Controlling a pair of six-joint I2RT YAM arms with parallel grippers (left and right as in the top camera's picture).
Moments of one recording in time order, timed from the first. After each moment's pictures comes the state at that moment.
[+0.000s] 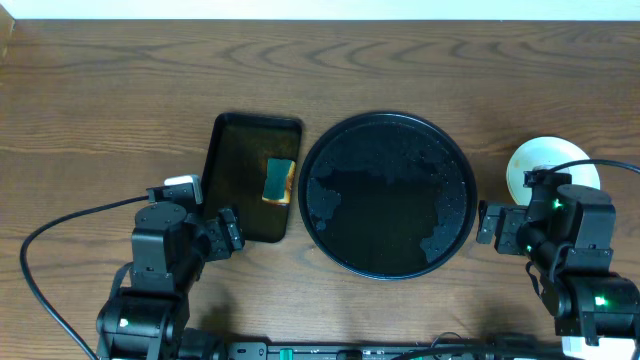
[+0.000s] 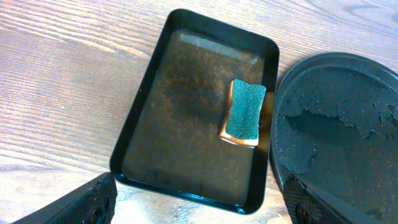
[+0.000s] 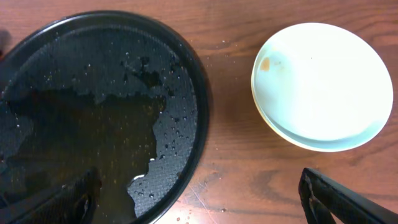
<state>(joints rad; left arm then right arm) -0.12 0.65 0.70 -0.79 0.00 -0.29 -0.02 0.78 0.82 -0.88 -0.03 0.09</state>
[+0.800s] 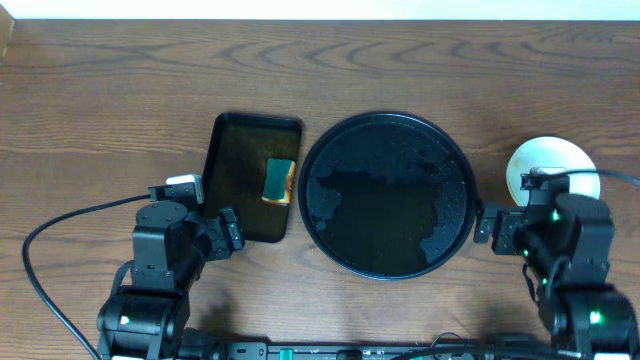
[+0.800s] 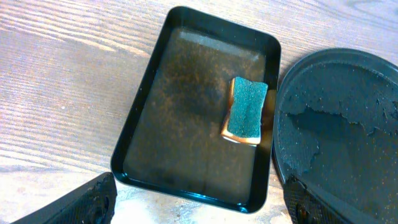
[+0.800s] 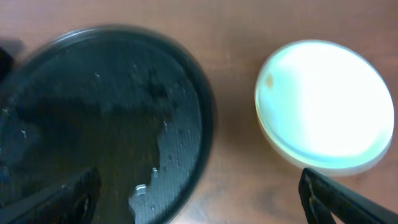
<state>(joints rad) -0.12 0.66 0.70 -0.79 0.00 -0.28 0.02 0.69 0.76 -0.76 -0.03 0.07</state>
